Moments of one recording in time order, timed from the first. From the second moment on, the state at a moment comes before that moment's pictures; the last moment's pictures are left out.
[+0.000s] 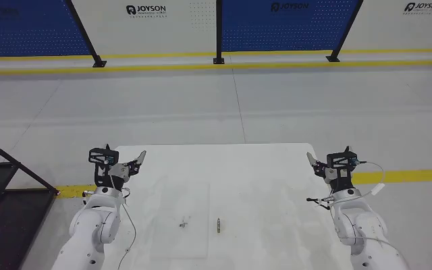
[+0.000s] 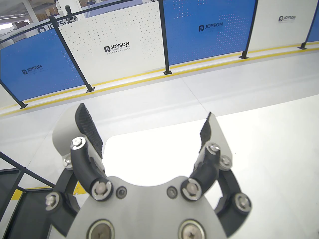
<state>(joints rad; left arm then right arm) 1.73 -1.15 -1.60 -1.80 1.33 0.00 0.00 -1.73 -1.15 1.60 -1.80 -1.33 0.00 0.00</state>
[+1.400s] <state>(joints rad) 1.95 -1.16 -1.33 -1.88 1.48 -0.26 -0.44 -1.73 -1.15 1.60 -1.80 -1.33 0.00 0.00</state>
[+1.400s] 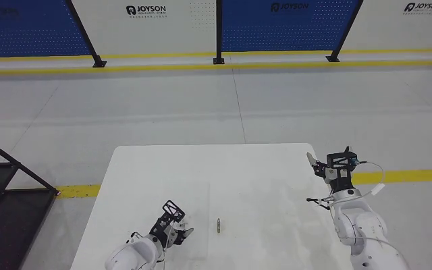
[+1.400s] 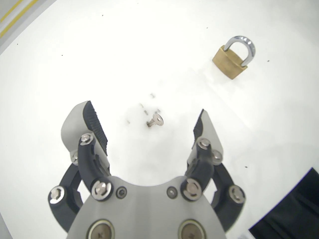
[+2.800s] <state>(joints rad) 1.91 -1.15 -1.26 -1.82 1.52 -0.19 -0.47 -1.73 -1.15 1.60 -1.80 -1.33 0.00 0.00</state>
